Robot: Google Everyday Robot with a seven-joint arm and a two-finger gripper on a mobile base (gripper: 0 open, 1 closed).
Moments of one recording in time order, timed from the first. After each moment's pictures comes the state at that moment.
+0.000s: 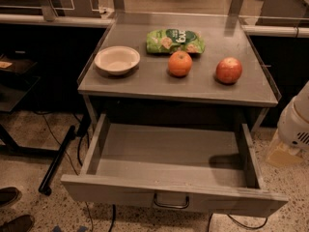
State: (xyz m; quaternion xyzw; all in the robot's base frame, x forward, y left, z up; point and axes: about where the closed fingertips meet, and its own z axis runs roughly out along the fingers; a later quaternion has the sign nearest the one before) arm 0.378 -0.267 0.829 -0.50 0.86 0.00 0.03
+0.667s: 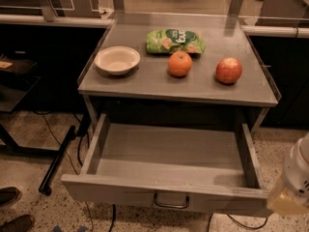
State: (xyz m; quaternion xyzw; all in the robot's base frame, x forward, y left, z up) arm 0.299 -0.252 0.797 -0.48 0.87 0.06 0.00
